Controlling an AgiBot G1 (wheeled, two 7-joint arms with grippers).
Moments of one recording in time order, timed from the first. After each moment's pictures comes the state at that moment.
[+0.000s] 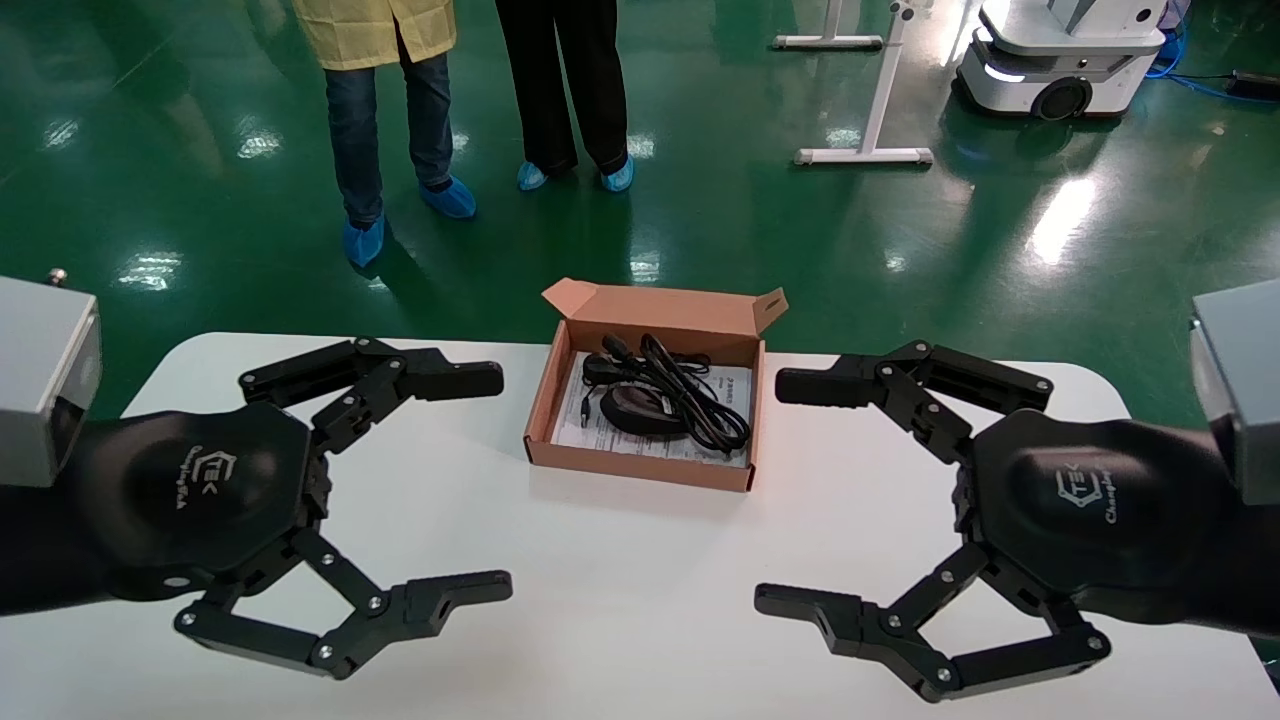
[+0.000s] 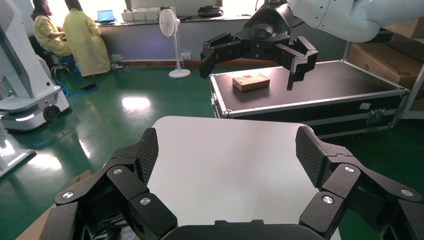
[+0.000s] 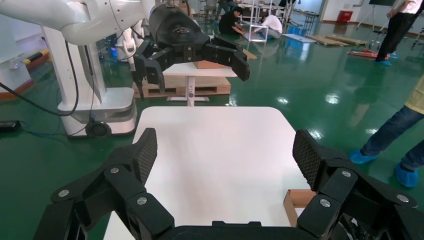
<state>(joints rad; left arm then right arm) -1.07 0.61 0.28 -1.28 0.73 1.50 -0.19 1.07 -0.61 -0.28 1.28 -0.73 -1.50 0.19</state>
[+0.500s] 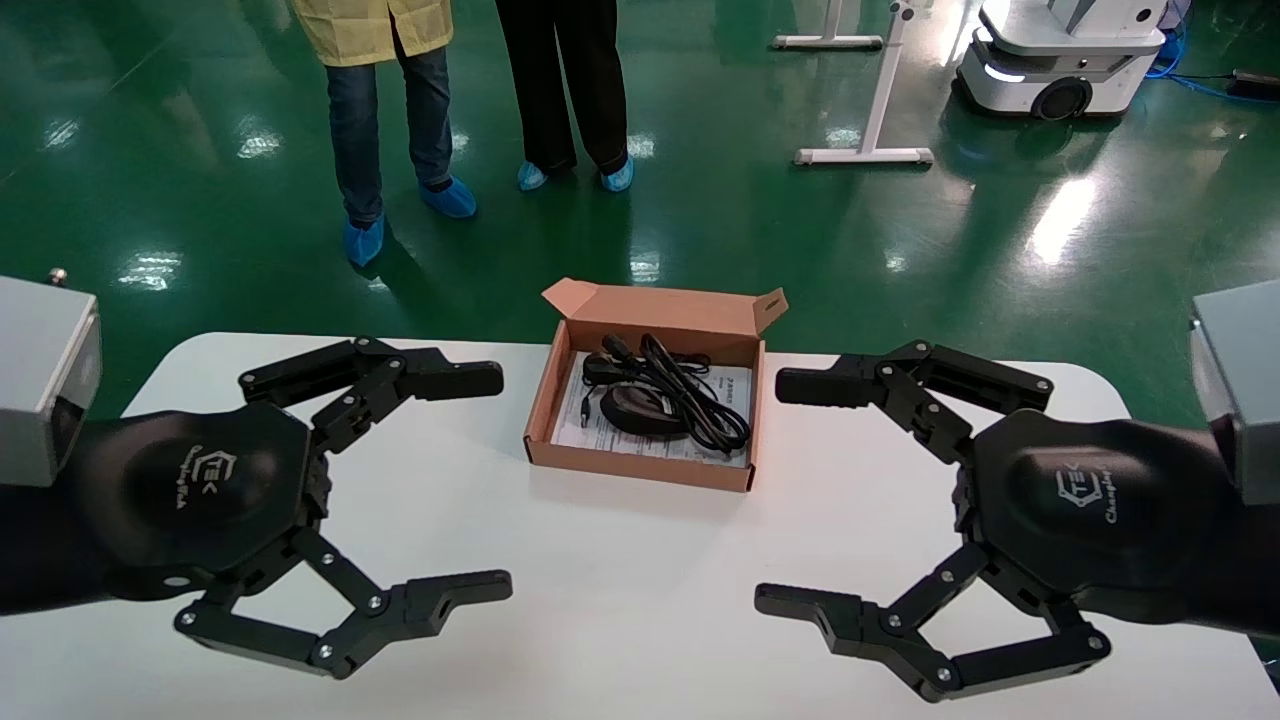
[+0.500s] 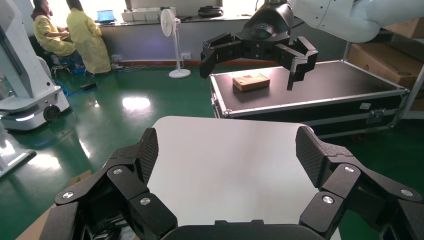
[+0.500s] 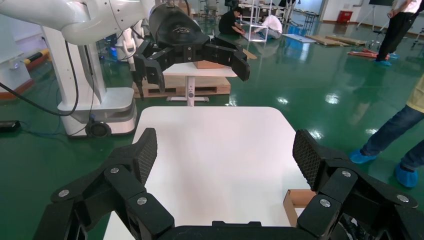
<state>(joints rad) -1.07 0.61 0.28 -1.28 0.73 1.50 -0.19 1.08 -0.61 -0.28 1.28 -0.73 -1.50 0.19</state>
